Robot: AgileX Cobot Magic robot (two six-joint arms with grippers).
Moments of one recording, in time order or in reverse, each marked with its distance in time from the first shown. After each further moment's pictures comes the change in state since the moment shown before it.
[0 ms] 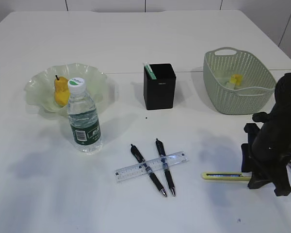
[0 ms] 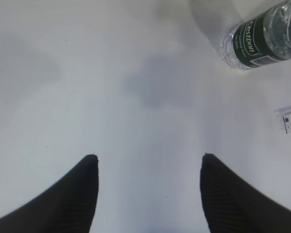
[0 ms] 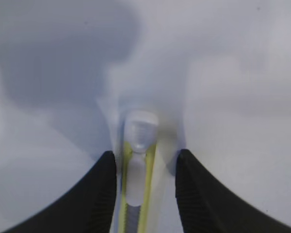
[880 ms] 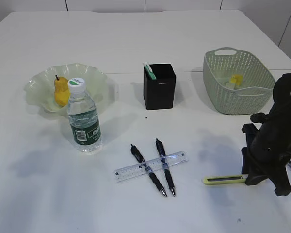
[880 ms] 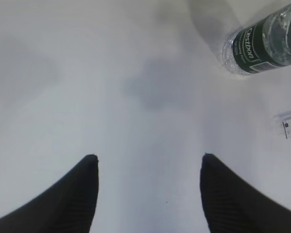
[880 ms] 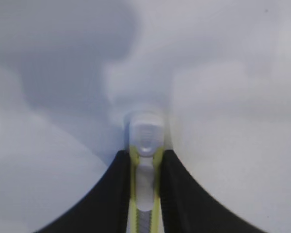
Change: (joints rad) left arm 0.000 0.000 0.000 0.000 -0.018 0.000; right arm 0.000 0.017 -0.005 0.002 -0.002 -0.034
